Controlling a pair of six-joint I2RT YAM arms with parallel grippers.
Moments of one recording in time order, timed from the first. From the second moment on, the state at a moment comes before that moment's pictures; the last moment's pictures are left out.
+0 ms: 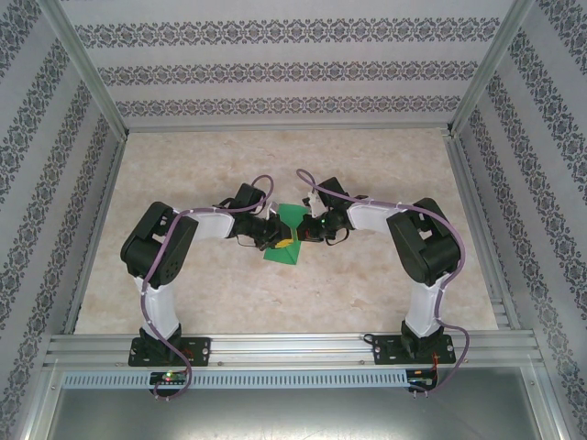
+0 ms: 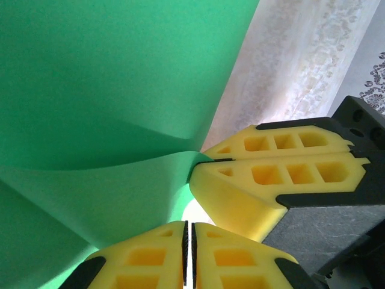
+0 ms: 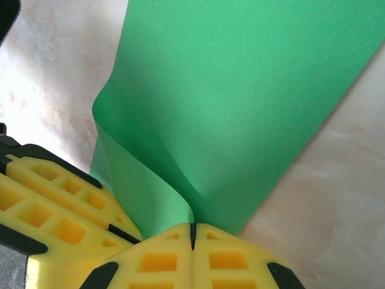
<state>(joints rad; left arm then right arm) -0.45 1.92 1.00 -0.07 0.77 -0.92 0.49 1.91 1.08 -0.29 -0.57 0.46</state>
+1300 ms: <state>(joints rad) -0.45 1.93 1.00 -0.08 0.76 -0.90 0.49 1.94 1.12 -0.33 -0.56 0.44</state>
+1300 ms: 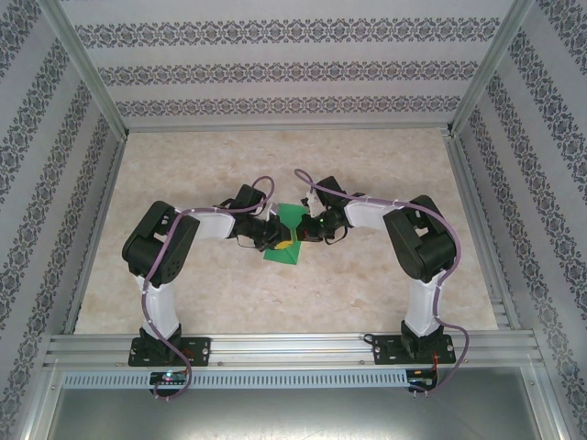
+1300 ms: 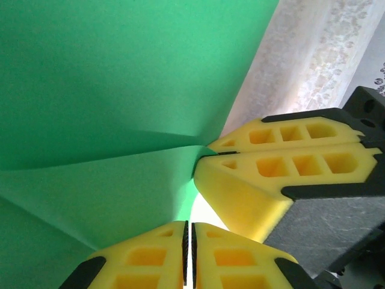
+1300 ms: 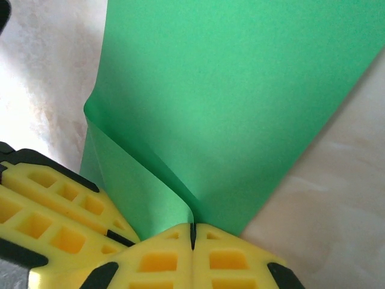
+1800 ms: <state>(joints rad) -0.45 1.95 1.00 -0.10 0.76 -0.89 0.49 1.94 1.12 -0.34 -0.56 0.44</state>
